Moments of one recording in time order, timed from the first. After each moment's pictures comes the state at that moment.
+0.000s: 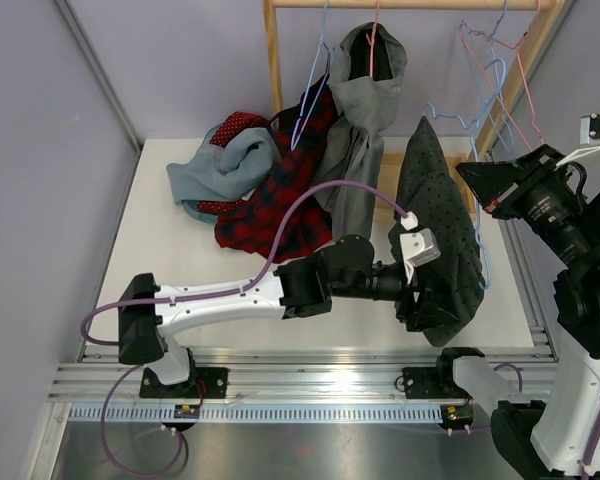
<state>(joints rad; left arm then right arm) -1.33 1.62 1.45 0.18 0.32 -0.33 0.01 0.99 1.90 -0.93 -0.41 0.62</state>
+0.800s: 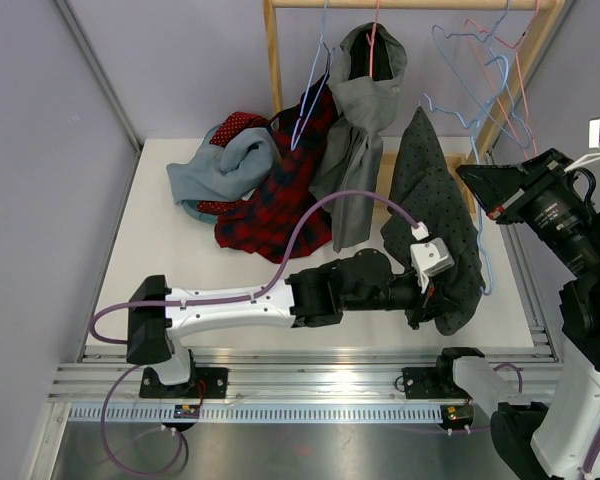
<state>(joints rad) -1.39 1.68 1.49 0.12 0.15 -0.31 0.01 0.98 1.94 -0.93 -0.46 0.65</state>
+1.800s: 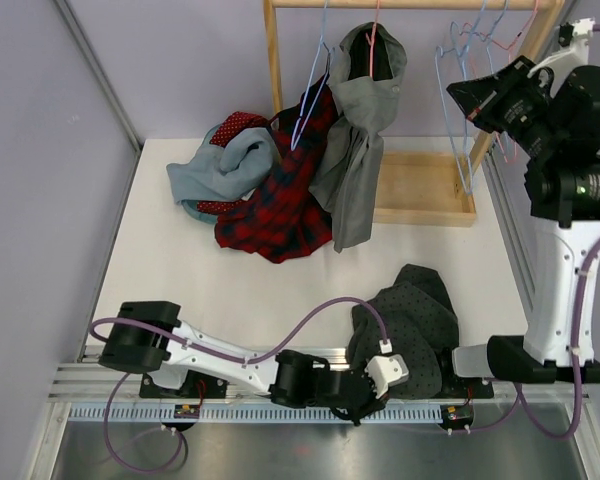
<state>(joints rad) -1.74 1.61 0.95 0.06 -0.16 -0.53 0.01 1.33 2.09 -0.73 -0.35 0.61</state>
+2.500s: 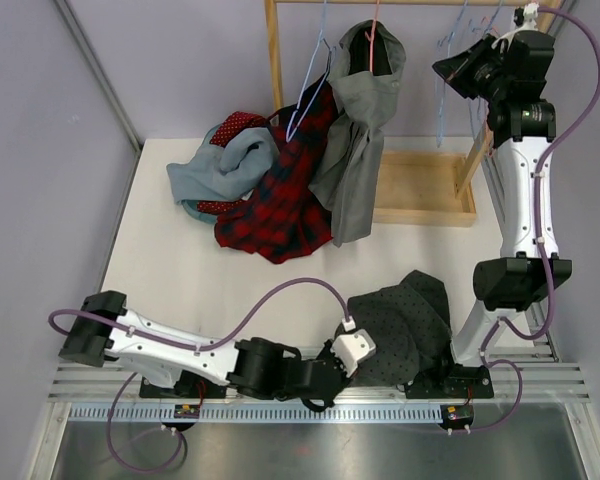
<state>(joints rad) -1.75 1.37 0.91 -0.19 -0.35 -0.60 -0.05 1.86 2.34 -0.58 -0.32 0.66</state>
